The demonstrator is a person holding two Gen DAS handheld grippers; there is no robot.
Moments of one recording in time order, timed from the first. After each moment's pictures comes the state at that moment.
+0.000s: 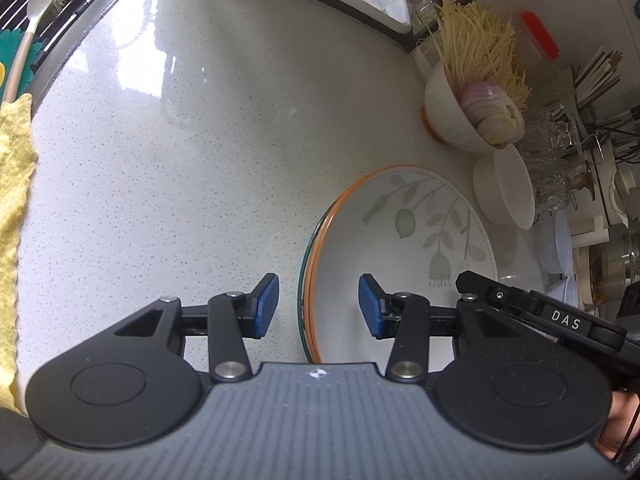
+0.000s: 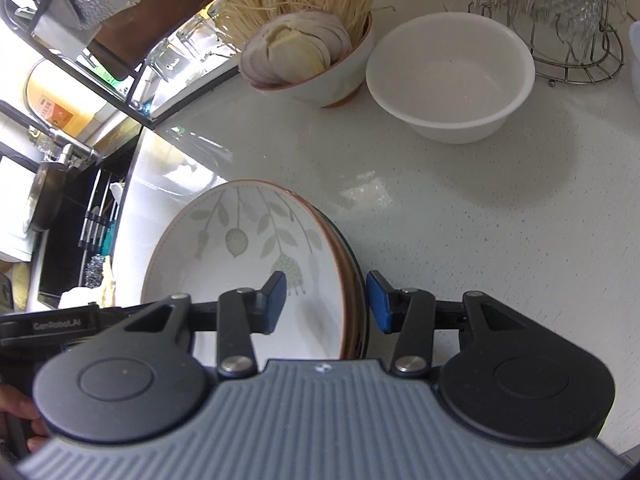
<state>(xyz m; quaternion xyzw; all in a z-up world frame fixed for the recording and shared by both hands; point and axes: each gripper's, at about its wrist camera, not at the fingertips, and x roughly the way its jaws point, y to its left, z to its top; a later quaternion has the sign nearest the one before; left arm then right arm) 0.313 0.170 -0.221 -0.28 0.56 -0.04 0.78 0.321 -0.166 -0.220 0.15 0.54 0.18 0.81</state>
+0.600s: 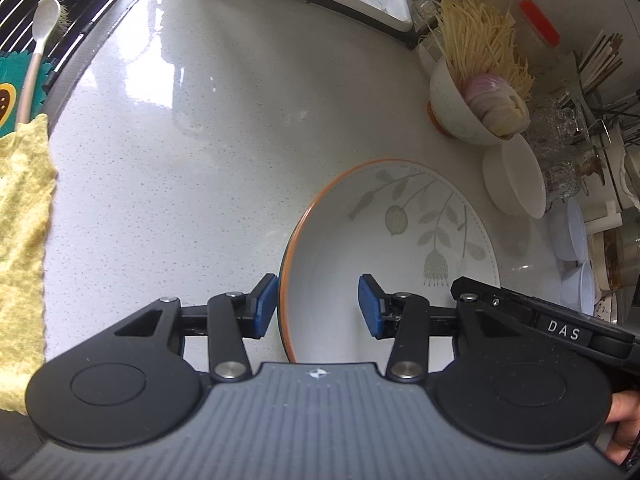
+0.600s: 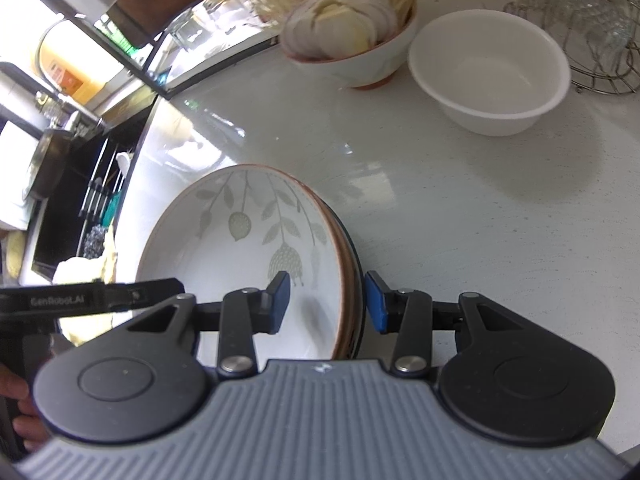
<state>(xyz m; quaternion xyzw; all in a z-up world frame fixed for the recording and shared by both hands) 0.309 0.173 -0.213 -0.23 0.57 -0.03 0.79 0.316 -0.141 -0.220 0.11 0.54 0.21 0.81</state>
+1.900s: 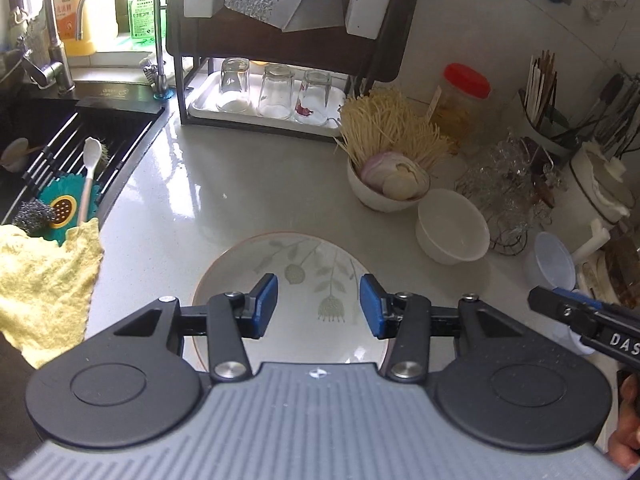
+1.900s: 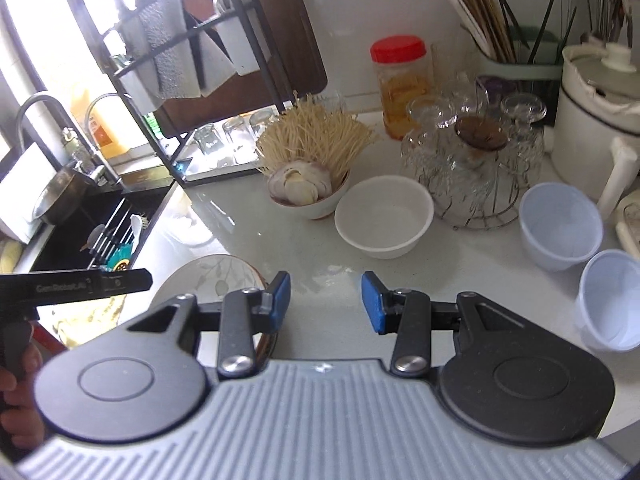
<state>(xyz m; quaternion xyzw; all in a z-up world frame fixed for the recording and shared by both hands) 0.255 0.049 -0.082 -0.13 0.44 0.06 0.89 0.255 -0.248 -0.107 0.06 0.39 0.20 0.90</state>
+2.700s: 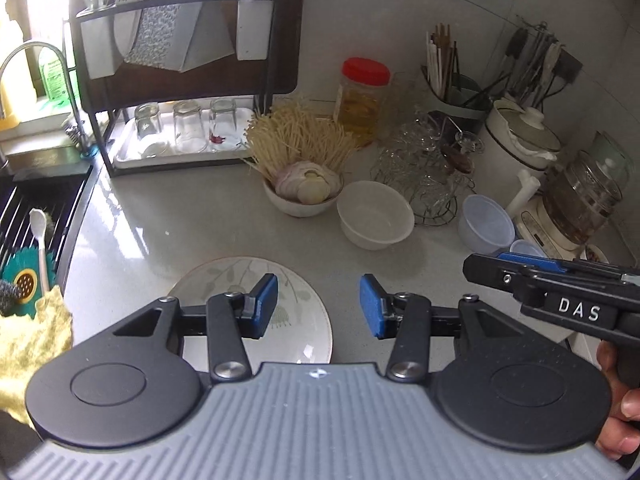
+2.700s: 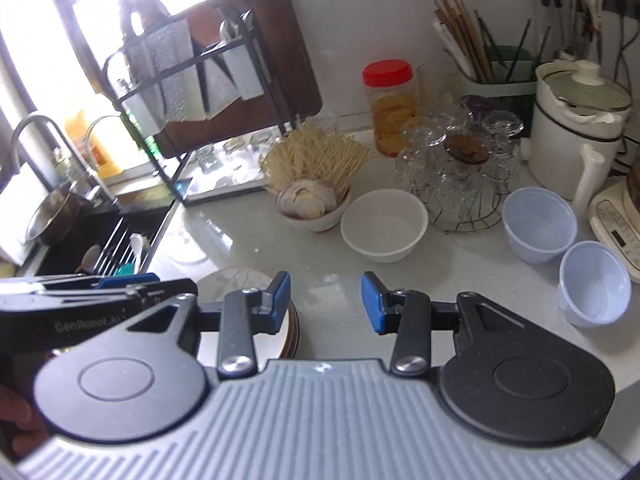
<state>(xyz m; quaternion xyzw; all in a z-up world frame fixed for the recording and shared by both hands) 0.249 0.028 -0.050 -0.06 0.42 -0.08 0.90 0.222 -0.228 -0.074 0.08 0.37 0.15 0.91</state>
